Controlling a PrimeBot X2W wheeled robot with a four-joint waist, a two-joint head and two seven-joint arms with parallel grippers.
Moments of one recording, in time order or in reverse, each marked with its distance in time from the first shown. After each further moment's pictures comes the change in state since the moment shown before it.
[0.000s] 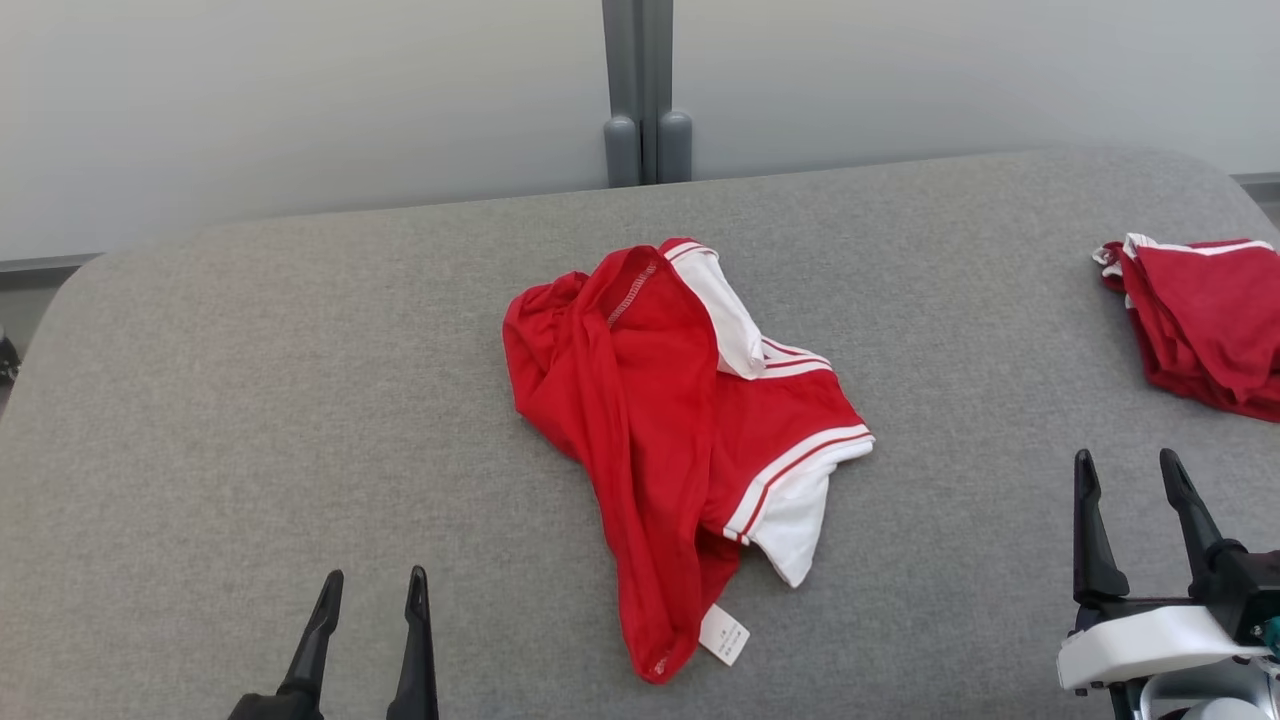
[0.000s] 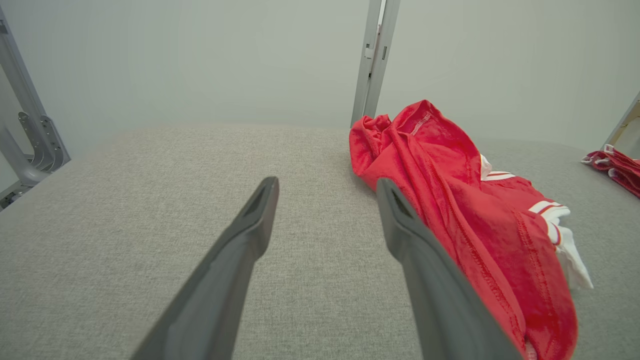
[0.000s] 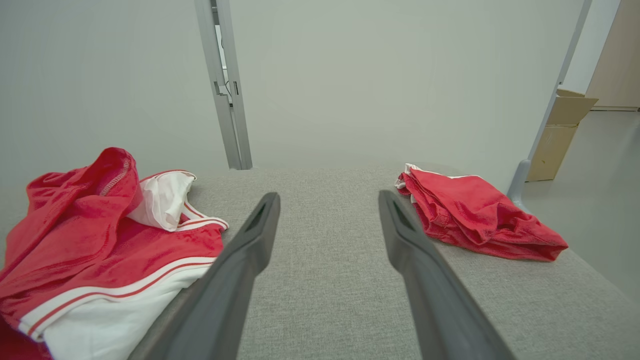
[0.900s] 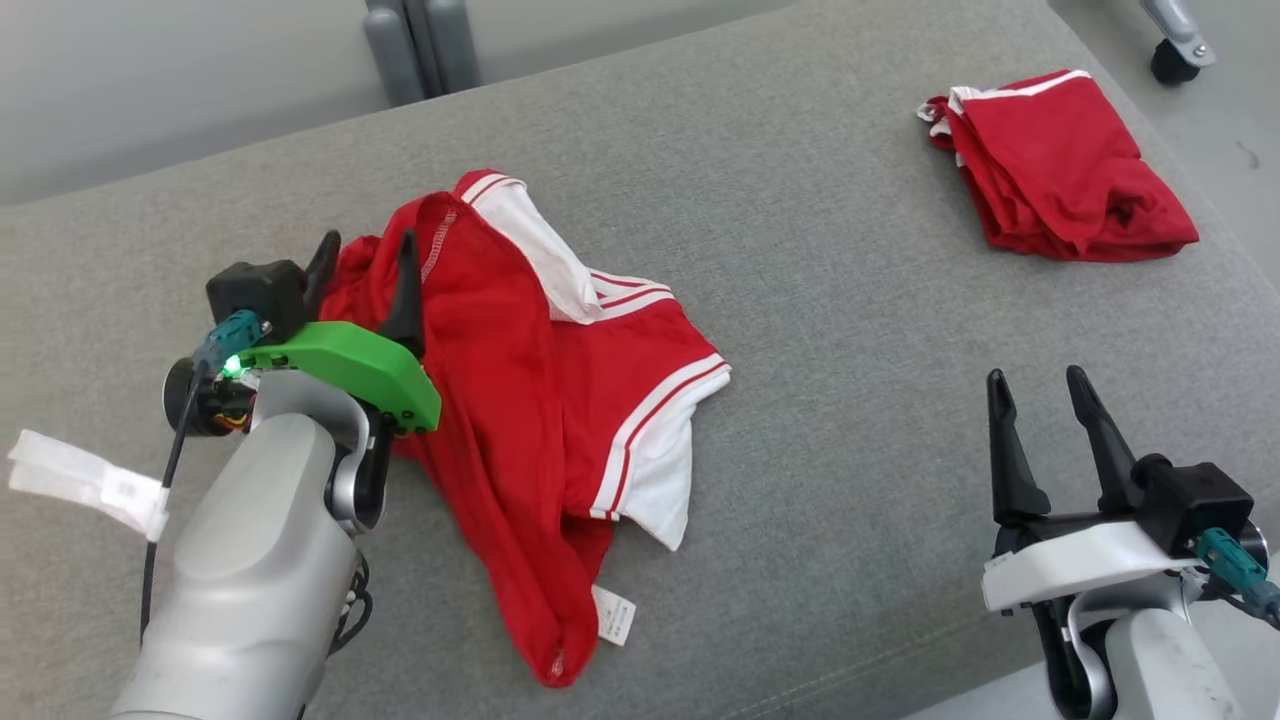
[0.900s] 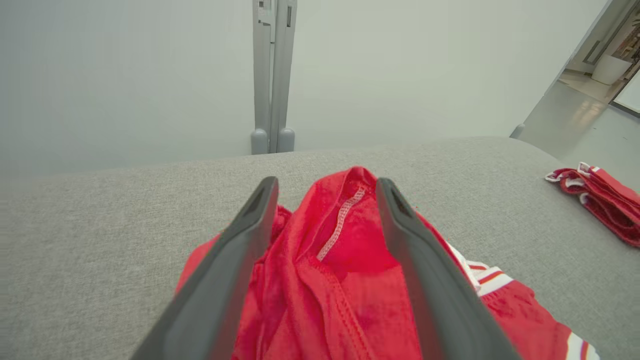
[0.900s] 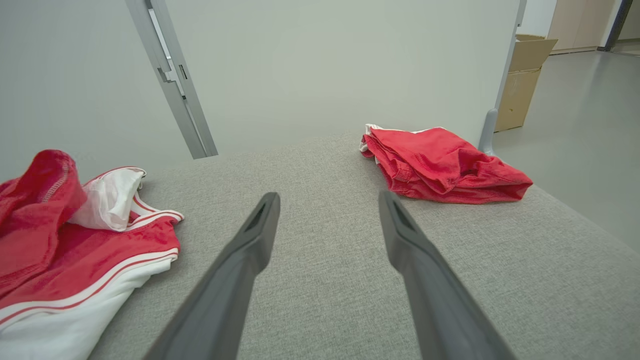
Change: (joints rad) left arm -0.920 0.115 -0.348 0.794 -0.431 0.038 0.006; right arm -0.162 0.004 0.137 0.076 0.110 0.000 0.000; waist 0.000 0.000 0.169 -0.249
